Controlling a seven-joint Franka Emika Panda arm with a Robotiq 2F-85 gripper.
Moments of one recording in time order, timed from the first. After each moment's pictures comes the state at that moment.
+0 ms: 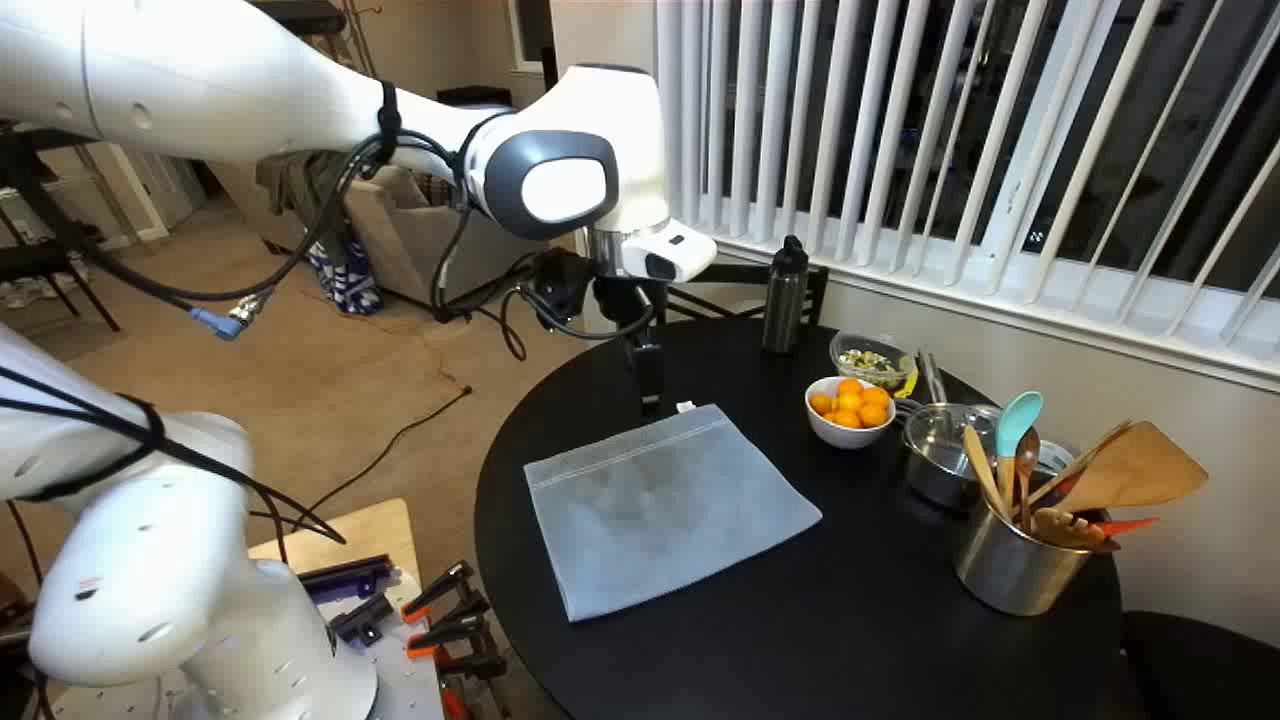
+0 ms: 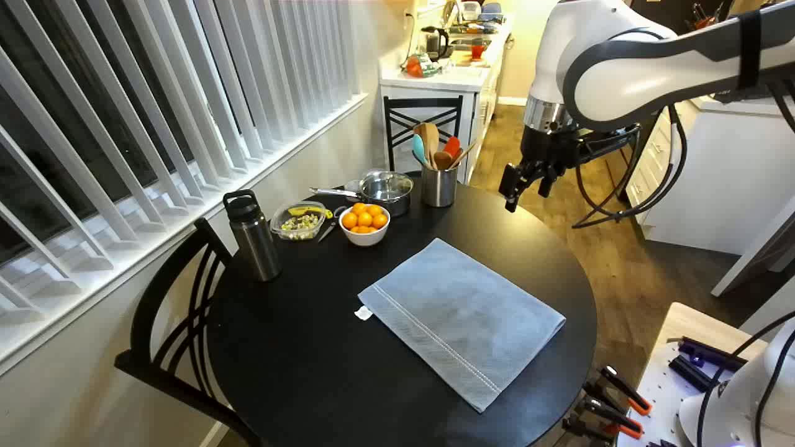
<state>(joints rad) -0.05 -0.33 0.07 -2.33 -0.03 2.04 0.31</state>
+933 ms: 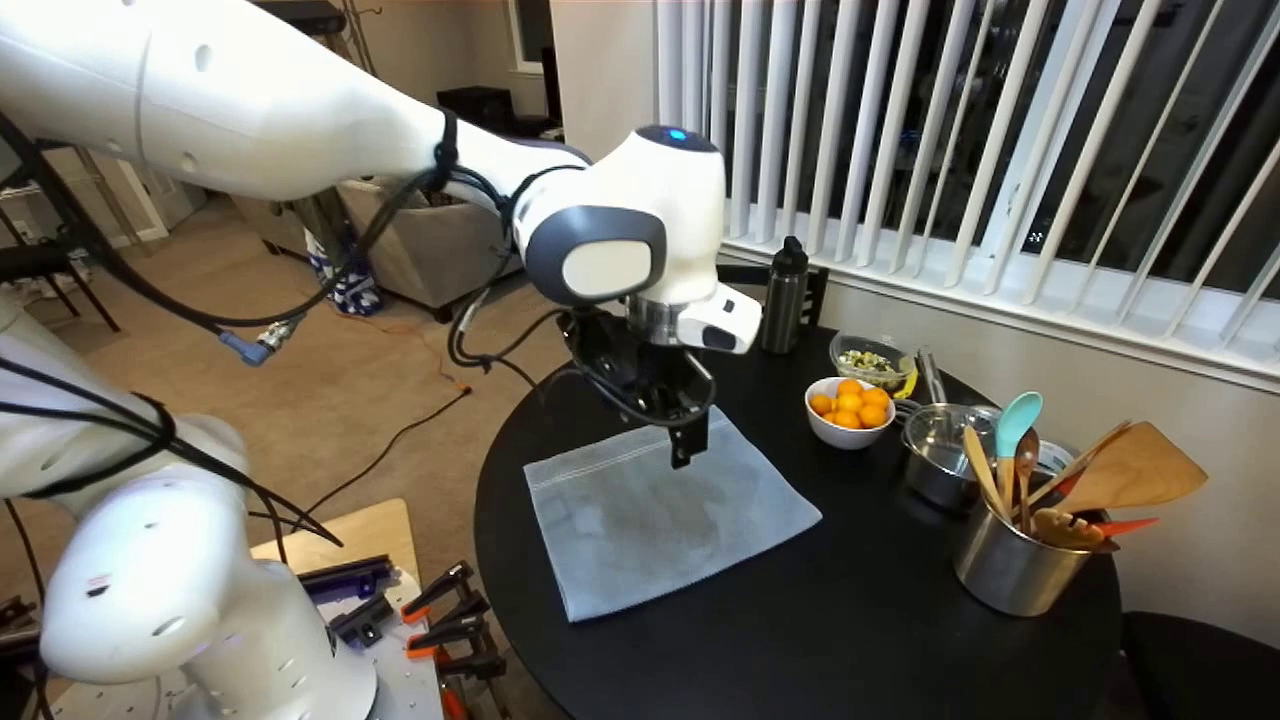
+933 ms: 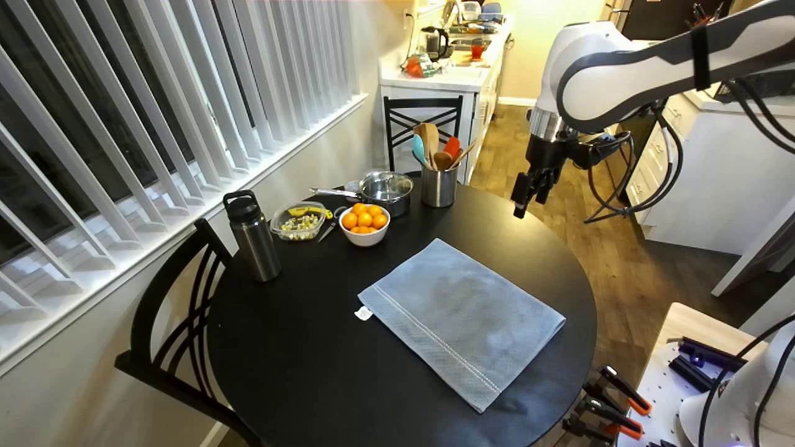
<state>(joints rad) 0.01 -0.23 -0.13 -2.34 0.05 2.10 -0.09</state>
